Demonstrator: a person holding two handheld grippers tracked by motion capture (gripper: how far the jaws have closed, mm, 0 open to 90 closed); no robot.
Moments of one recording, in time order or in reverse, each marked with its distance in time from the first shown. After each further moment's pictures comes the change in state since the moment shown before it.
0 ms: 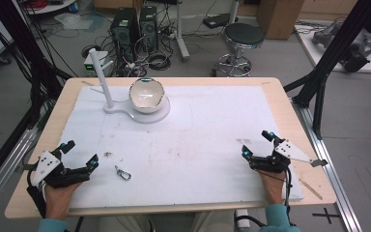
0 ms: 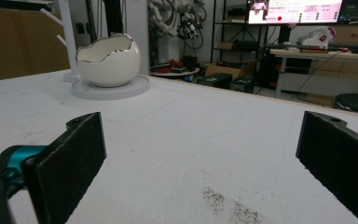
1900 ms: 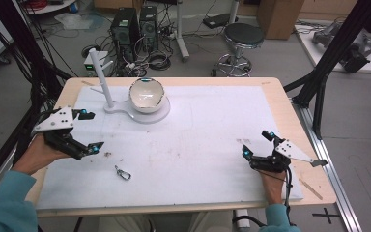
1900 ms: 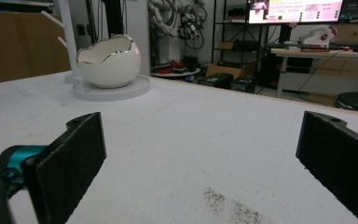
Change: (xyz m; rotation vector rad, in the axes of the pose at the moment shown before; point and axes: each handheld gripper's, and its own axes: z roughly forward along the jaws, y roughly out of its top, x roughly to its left) left arm 0.014 0.124 0.068 0.365 -0.560 0.353; right arm -0.001 0.000 0.000 -0.004 0.003 0.005
